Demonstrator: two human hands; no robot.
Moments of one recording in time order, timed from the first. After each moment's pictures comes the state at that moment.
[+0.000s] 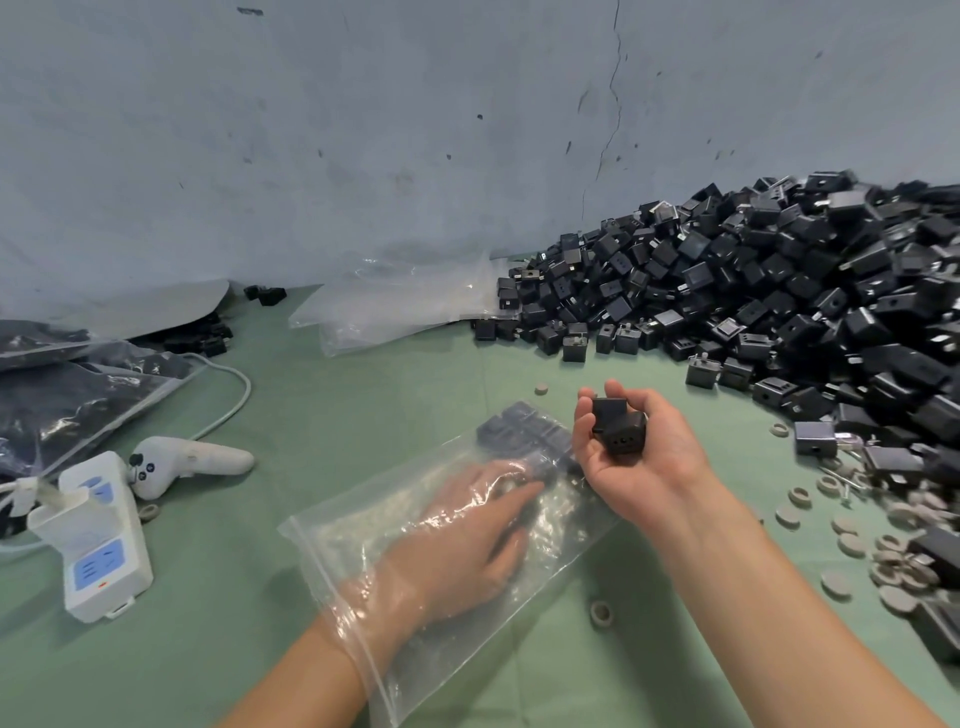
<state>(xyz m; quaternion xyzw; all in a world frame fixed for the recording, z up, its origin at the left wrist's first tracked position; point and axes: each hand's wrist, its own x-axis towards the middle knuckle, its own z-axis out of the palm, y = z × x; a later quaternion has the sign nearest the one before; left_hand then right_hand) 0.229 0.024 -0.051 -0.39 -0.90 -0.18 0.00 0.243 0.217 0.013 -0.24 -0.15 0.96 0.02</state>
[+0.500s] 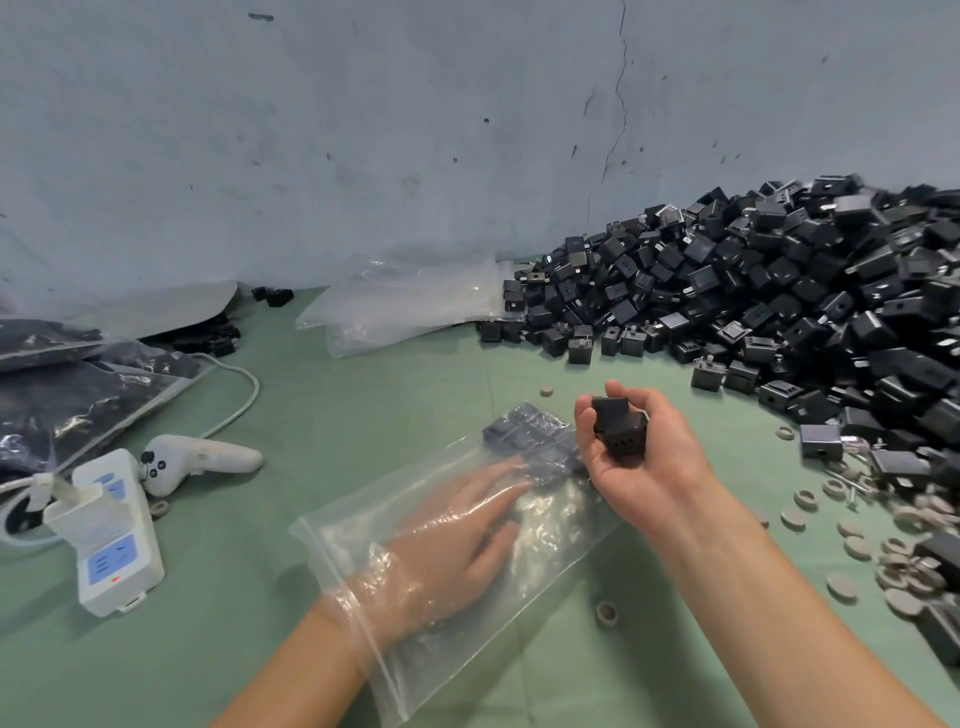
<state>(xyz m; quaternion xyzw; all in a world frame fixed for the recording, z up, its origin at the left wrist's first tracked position) 0.240 0.011 -0.038 -0.41 -0.88 -0.20 0.06 0.244 0.215 0.014 -0.24 -0.16 0.96 0.03</state>
